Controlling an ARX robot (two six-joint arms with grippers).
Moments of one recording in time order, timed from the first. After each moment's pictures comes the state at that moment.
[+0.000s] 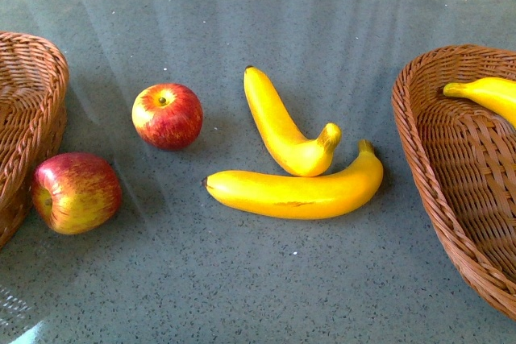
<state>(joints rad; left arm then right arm) 0.00 0.02 0.01 0.00 0.00 -0.01 0.00 0.00 0.02 0.00 0.00 -0.01</state>
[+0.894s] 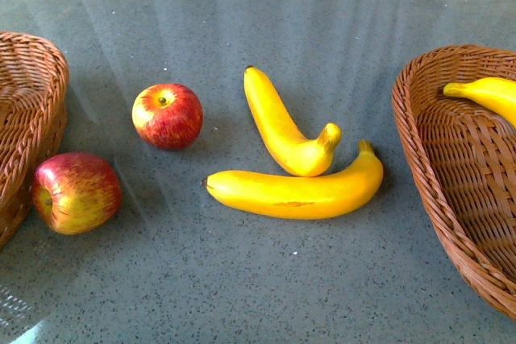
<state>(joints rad) 0.00 0.02 0.01 0.00 0.00 -0.01 0.00 0.00 0.02 0.00 0.00 -0.01</state>
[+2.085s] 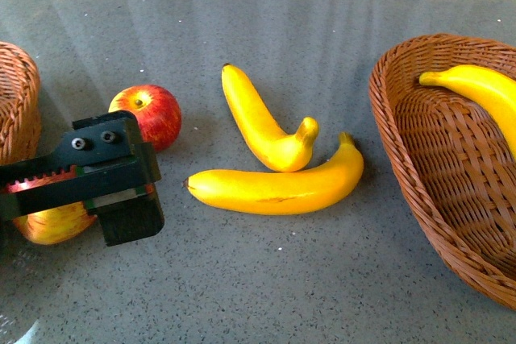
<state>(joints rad) -0.68 1.40 0.53 -0.03 -0.37 -0.71 0.00 0.00 0.02 0.00 0.00 -0.01</state>
